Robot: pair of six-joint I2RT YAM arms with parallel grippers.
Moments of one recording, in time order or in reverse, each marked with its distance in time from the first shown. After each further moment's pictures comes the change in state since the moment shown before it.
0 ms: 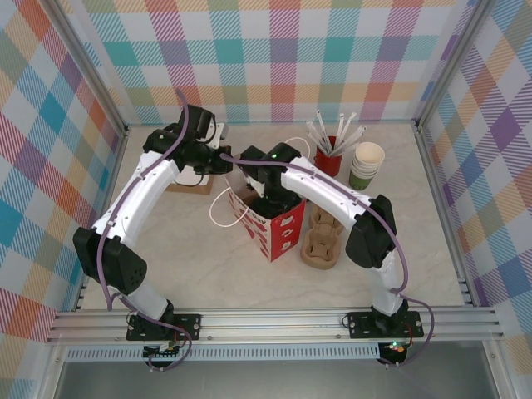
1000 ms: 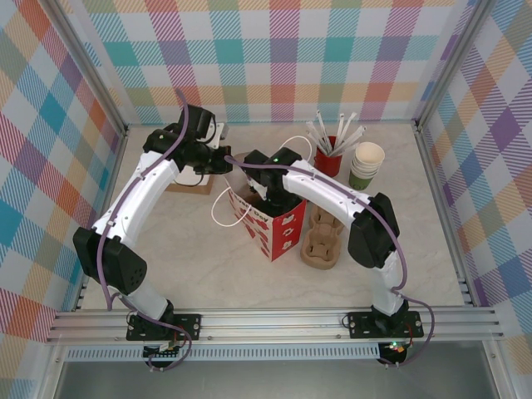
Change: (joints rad) left arm 0.000 0.000 0.000 0.000 -0.003 0.000; right arm -0.020 -0.015 -0.110 0.090 -0.013 -0.007
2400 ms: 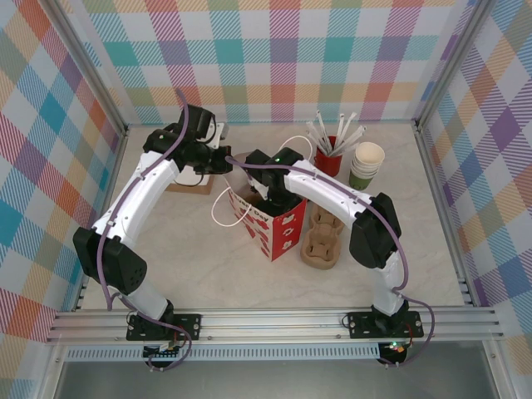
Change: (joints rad) left arm 0.000 0.000 0.000 0.000 0.000 0.000; right arm -0.006 -0.011 -0.016 0.013 -0.014 -0.004
